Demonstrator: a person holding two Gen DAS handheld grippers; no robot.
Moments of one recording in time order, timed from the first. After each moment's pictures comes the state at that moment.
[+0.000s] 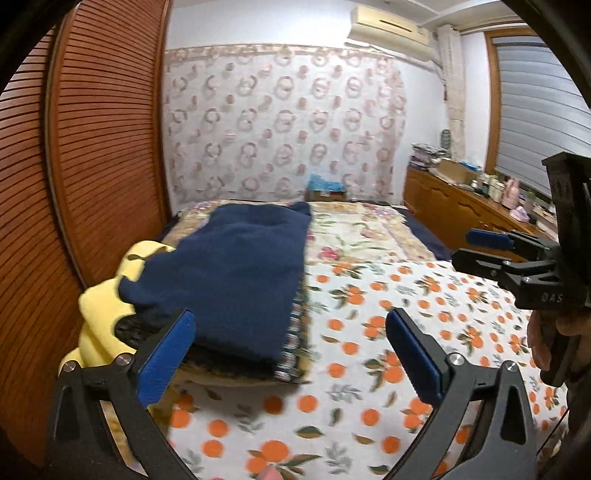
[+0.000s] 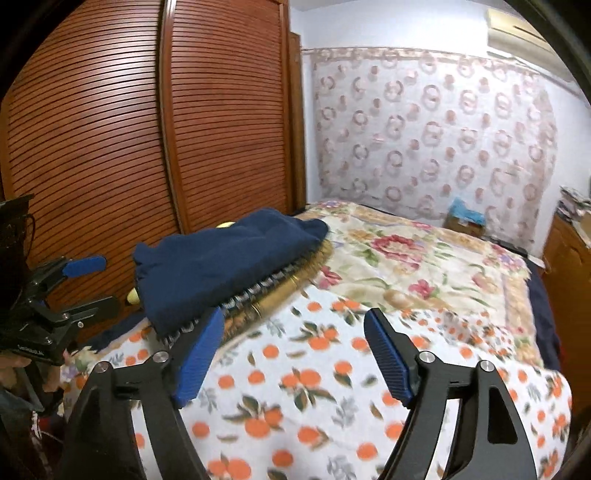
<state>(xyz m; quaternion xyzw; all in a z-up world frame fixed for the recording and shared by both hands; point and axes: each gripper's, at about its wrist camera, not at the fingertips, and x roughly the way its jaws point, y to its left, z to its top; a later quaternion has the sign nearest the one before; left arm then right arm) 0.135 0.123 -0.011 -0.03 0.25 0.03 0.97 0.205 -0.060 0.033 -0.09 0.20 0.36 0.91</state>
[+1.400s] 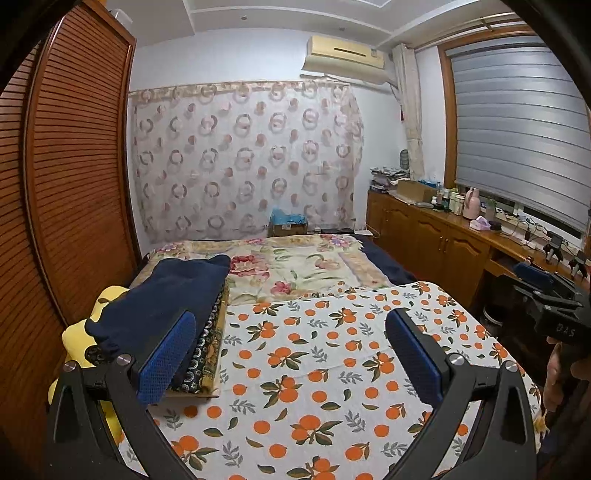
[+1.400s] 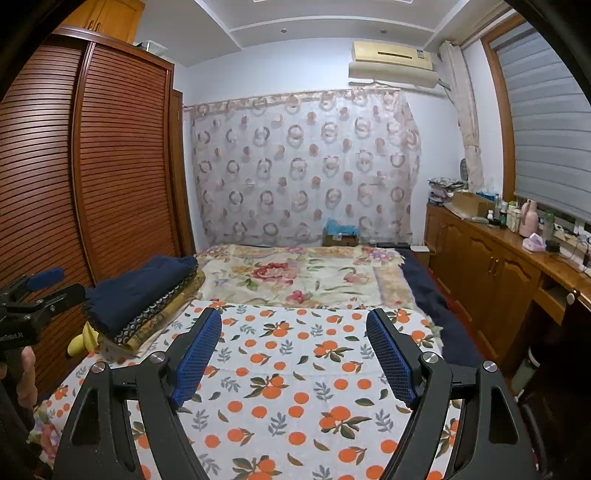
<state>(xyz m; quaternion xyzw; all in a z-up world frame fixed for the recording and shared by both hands) 0.085 0.019 0.055 -0.01 0.19 -0.02 0.98 -0.007 -0.150 0.056 -0.01 0.13 0.16 0.98</state>
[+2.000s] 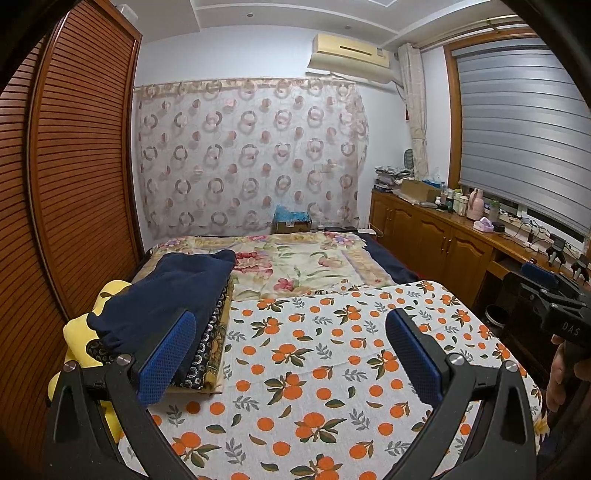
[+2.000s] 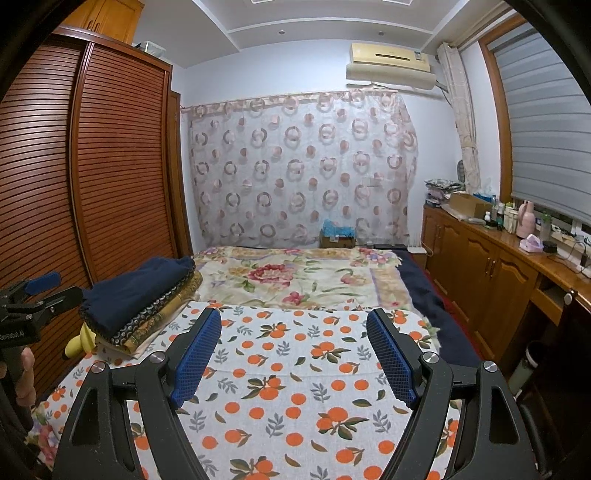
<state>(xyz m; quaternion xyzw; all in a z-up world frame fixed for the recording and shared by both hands) 0.086 0.023 0.053 -0.01 0.19 -0.01 0.98 -0.002 -0.160 0.053 -0.01 0.13 0.16 0.98</state>
